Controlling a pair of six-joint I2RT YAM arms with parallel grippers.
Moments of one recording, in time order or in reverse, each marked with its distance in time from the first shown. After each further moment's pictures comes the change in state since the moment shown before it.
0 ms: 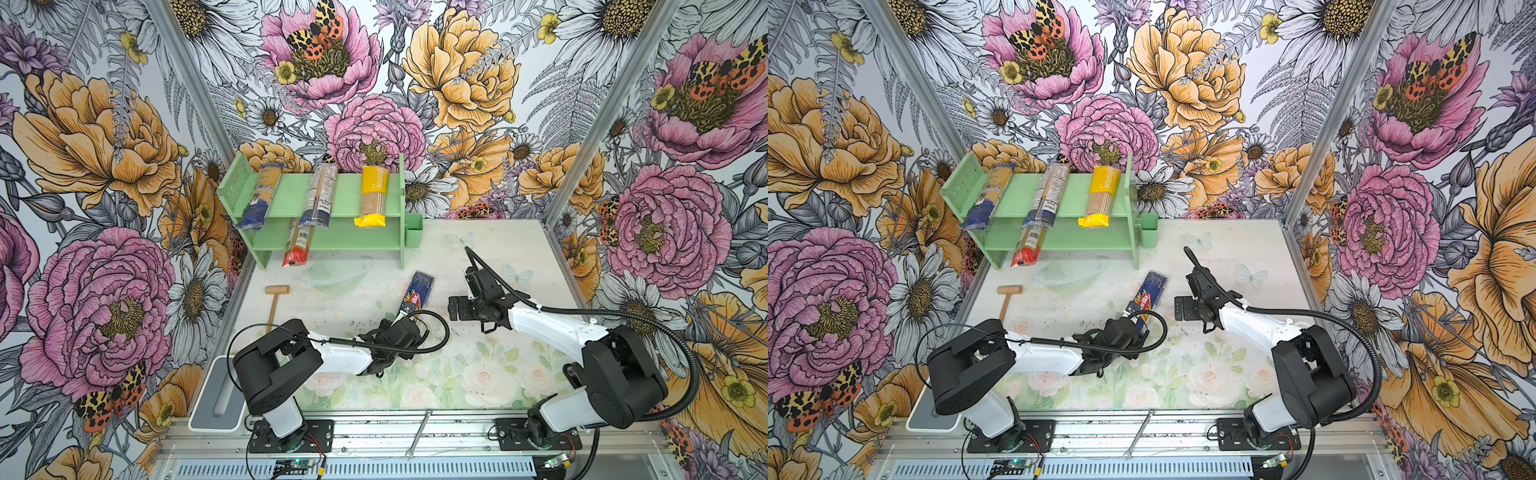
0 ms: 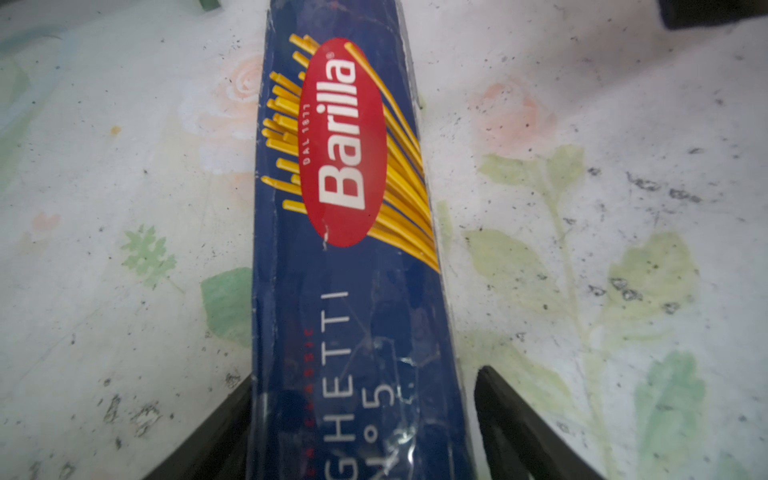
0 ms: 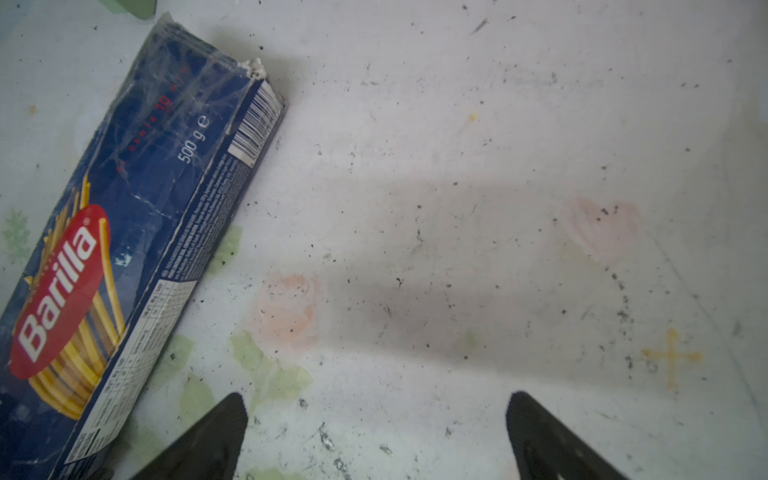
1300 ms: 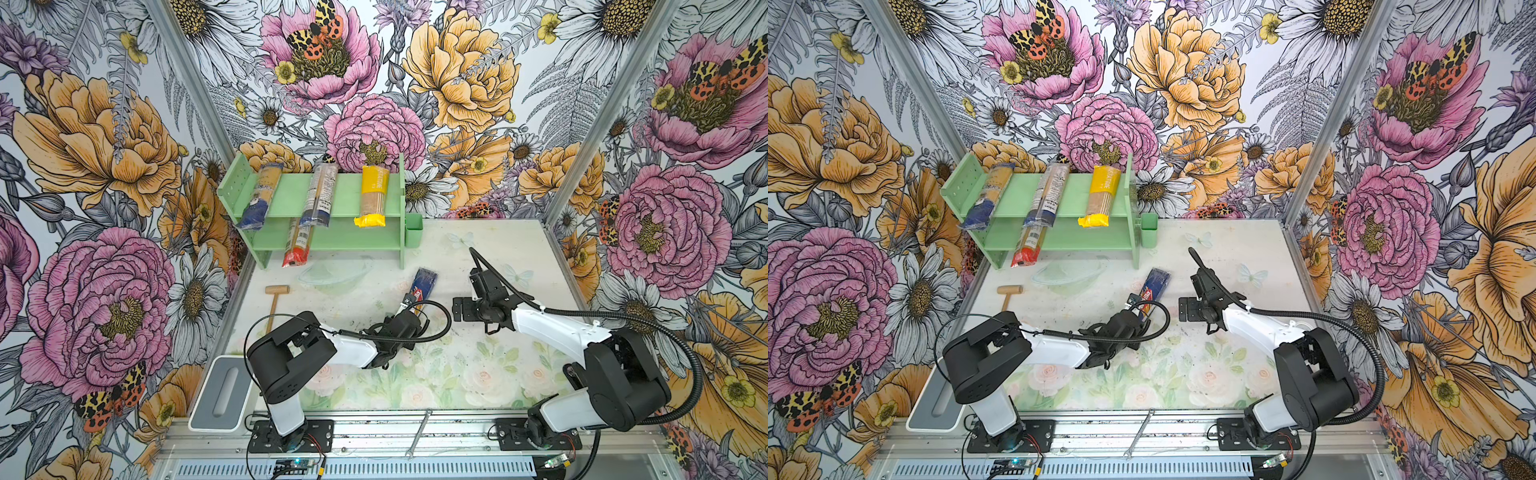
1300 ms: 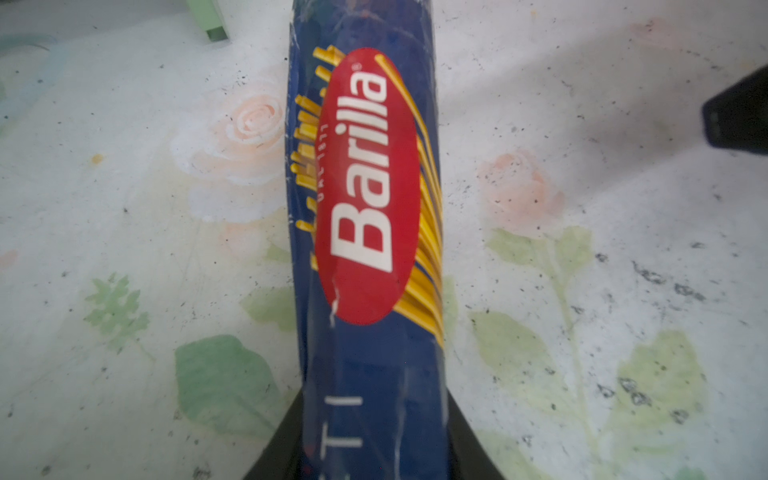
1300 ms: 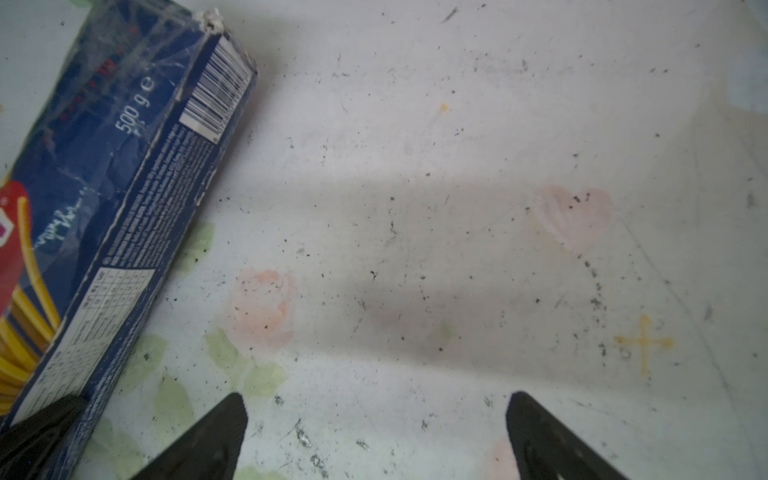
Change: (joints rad) left arm 0.047 0.093 0.039 0.131 0.031 -0.045; right arm -0.031 -0.019 -0.025 0.000 0.001 -0.011
